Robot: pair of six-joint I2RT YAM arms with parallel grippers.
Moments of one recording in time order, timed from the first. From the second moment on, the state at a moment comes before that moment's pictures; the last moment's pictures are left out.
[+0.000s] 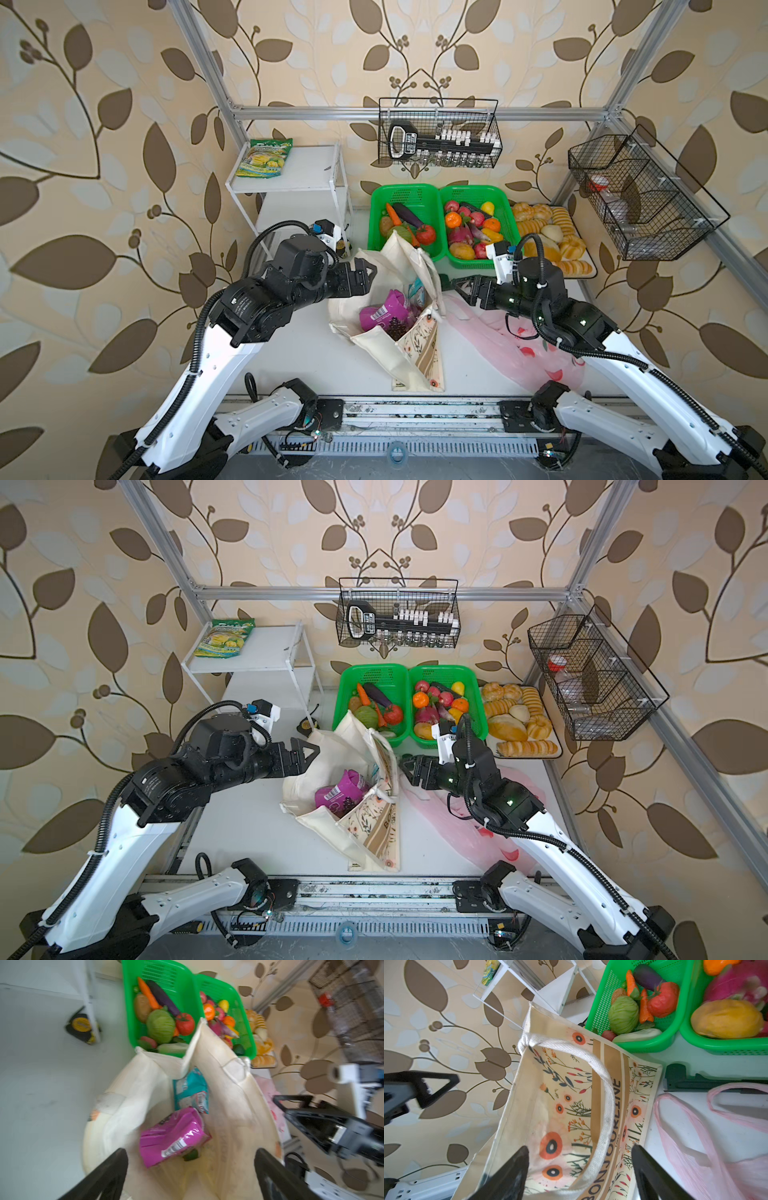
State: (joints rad) left arm -0.53 1.00 1.44 -1.13 -0.01 -0.61; right arm 0.62 0.91 0.98 -0.54 -0.17 0.65
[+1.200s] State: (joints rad) left arm -0.30 0.99 0.99 -0.62 0.80 -0.81; right arm 0.98 1.34 1.31 -0.47 -0.06 0.71
